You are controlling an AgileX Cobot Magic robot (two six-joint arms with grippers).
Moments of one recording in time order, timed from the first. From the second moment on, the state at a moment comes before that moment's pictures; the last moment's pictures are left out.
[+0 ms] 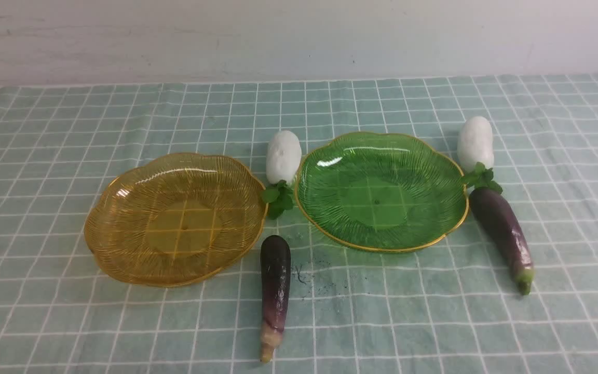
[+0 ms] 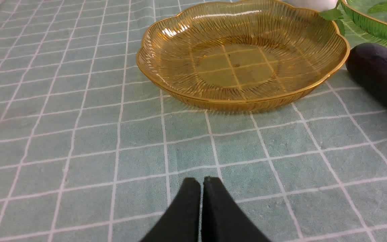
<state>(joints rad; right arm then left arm) 0.03 -0.01 0.02 0.02 0.40 -0.17 -0.07 -0.01 0.03 -0.04 0.39 0.12</state>
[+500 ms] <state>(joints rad) 0.03 -0.01 0.02 0.02 0.40 -0.17 -0.07 -0.01 0.03 -0.07 0.31 0.09</state>
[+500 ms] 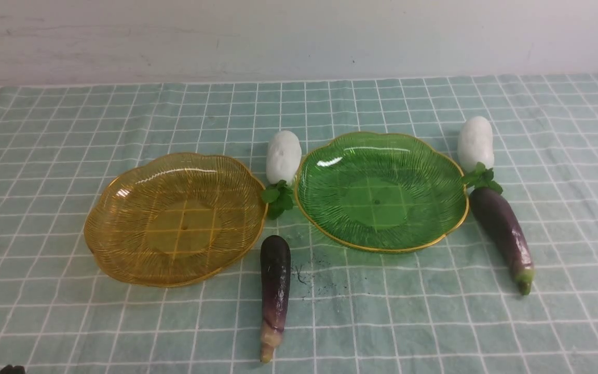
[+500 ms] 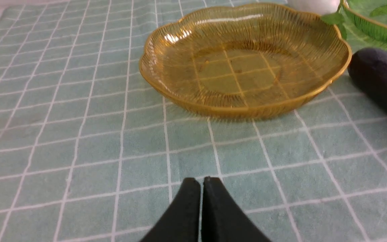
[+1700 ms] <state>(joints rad) 0.03 -0.01 0.03 0.75 0.05 0.04 -0.07 1.04 -0.81 -0.38 1.07 0.11</state>
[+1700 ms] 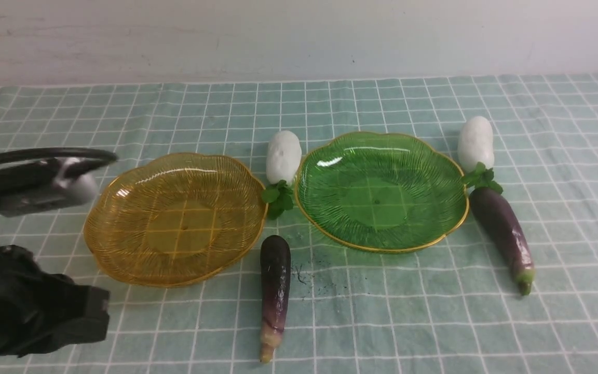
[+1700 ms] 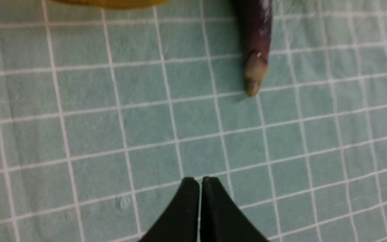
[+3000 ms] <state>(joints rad) 0.03 0.78 -0.75 0.61 0.96 -0.32 -0.53 1.91 -1.18 -0.29 0.71 -0.03</state>
